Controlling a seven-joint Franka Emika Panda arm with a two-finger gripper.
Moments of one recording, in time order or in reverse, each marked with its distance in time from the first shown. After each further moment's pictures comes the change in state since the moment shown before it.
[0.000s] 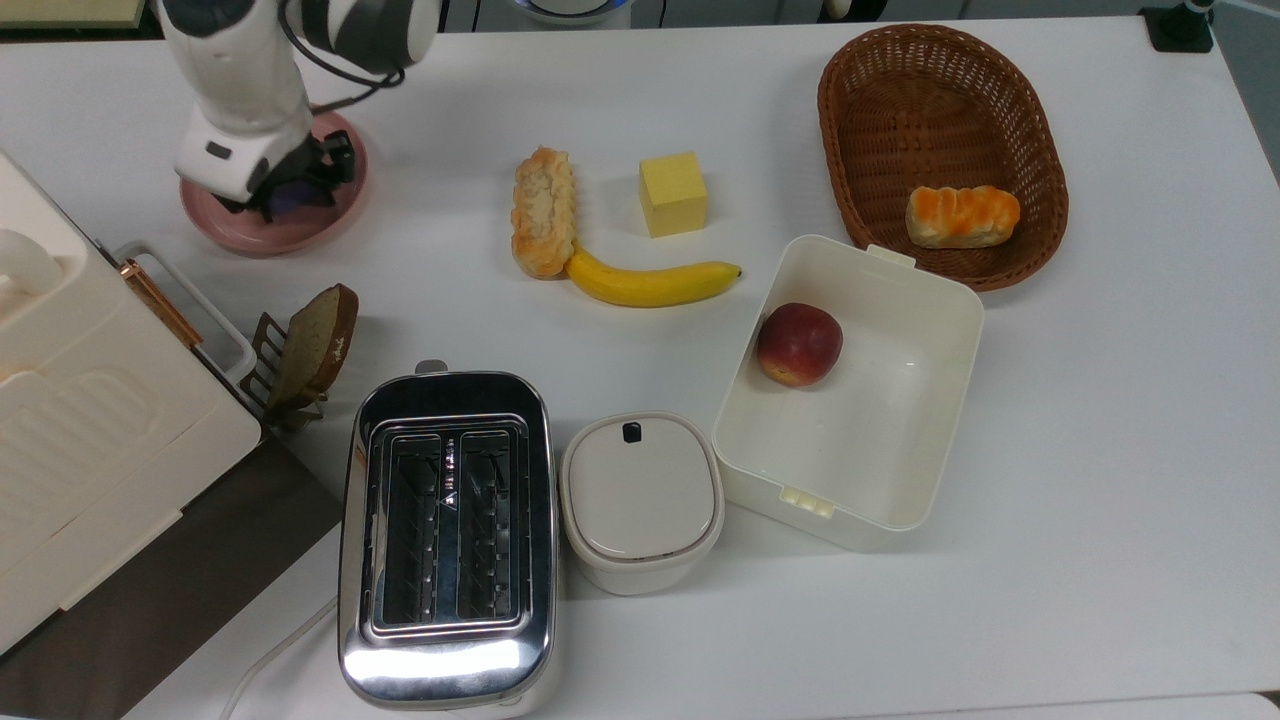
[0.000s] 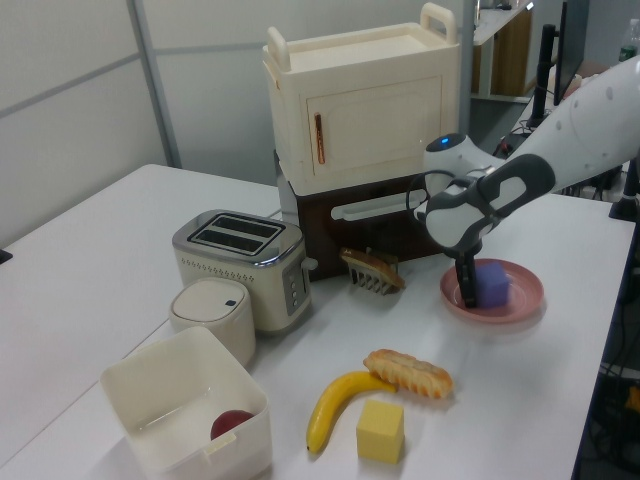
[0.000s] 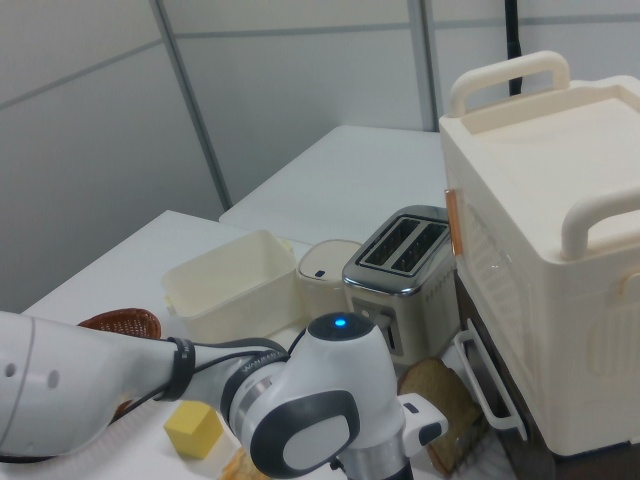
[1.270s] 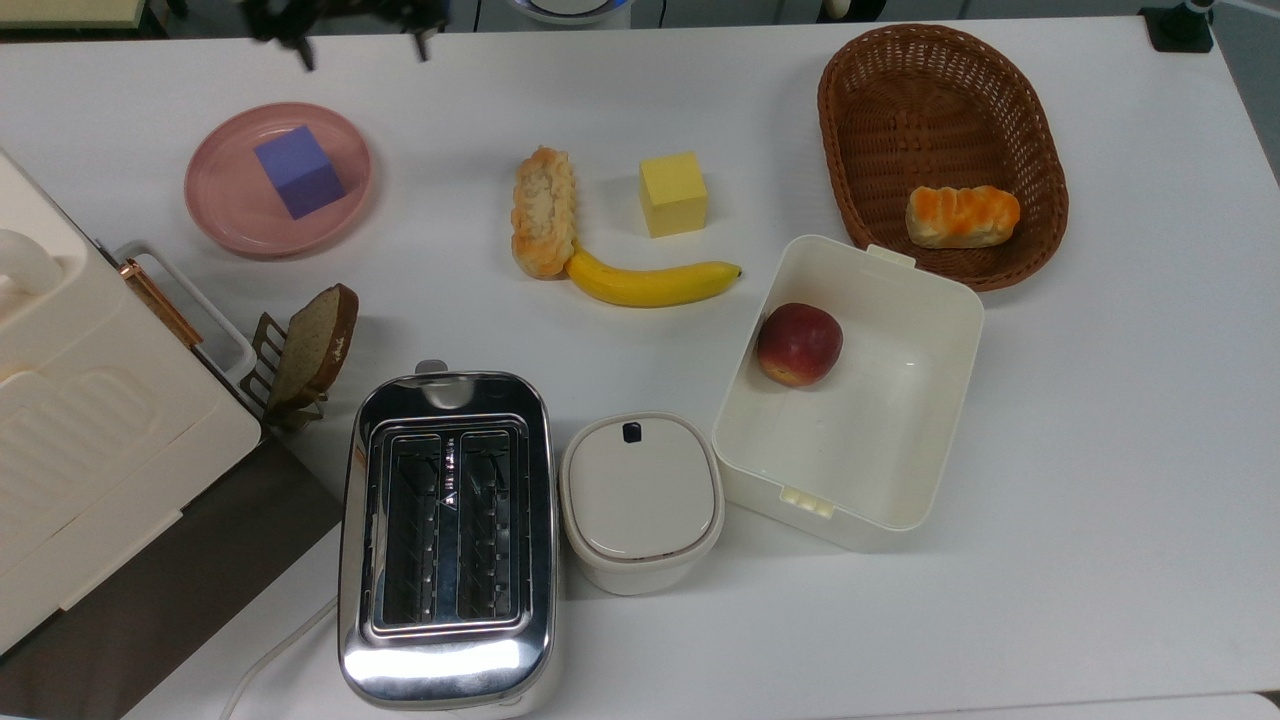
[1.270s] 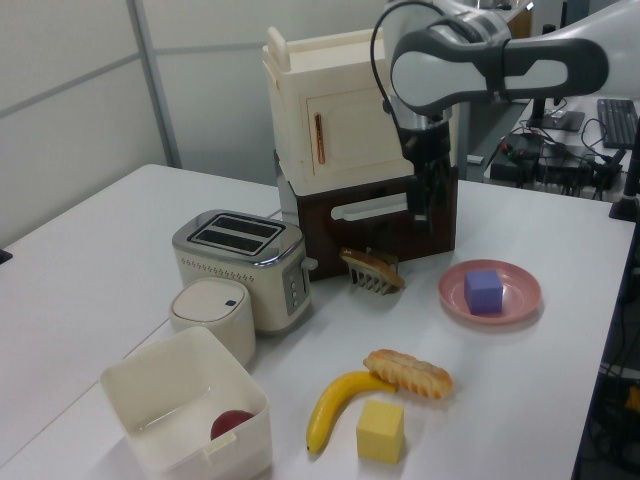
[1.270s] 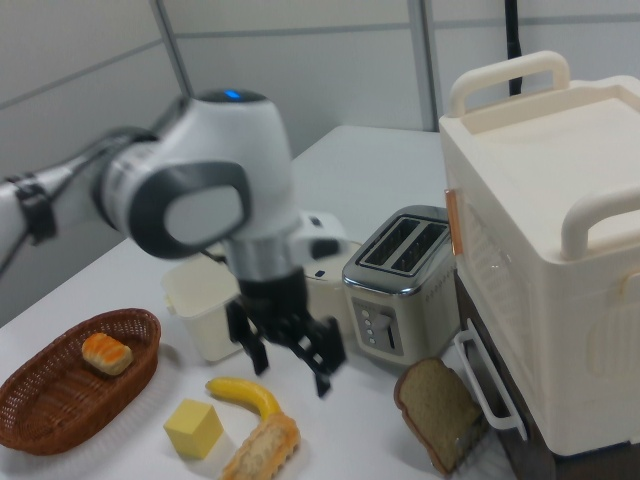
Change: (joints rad) arm 0.011 -0.217 0.187 0.353 0.100 -0.631 0.374
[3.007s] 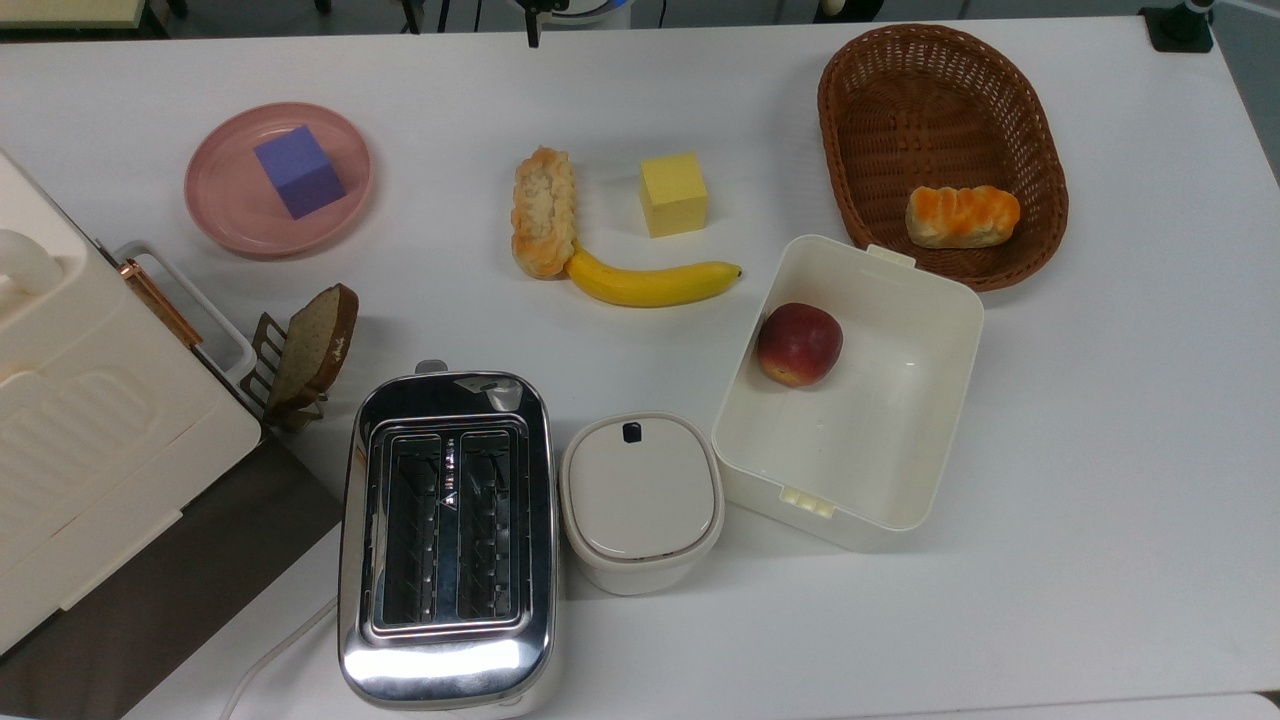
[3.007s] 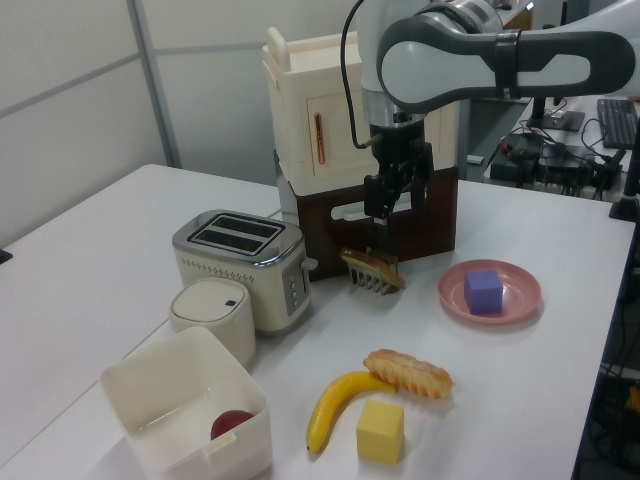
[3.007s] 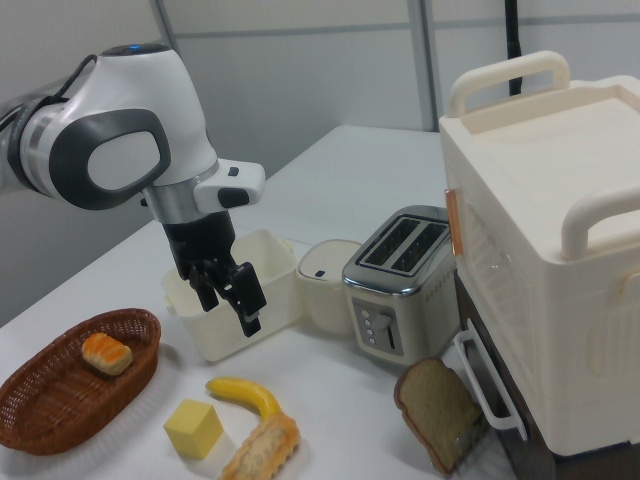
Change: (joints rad) arm 0.057 -0.083 0.137 0.014 0.014 -0.004 0.437
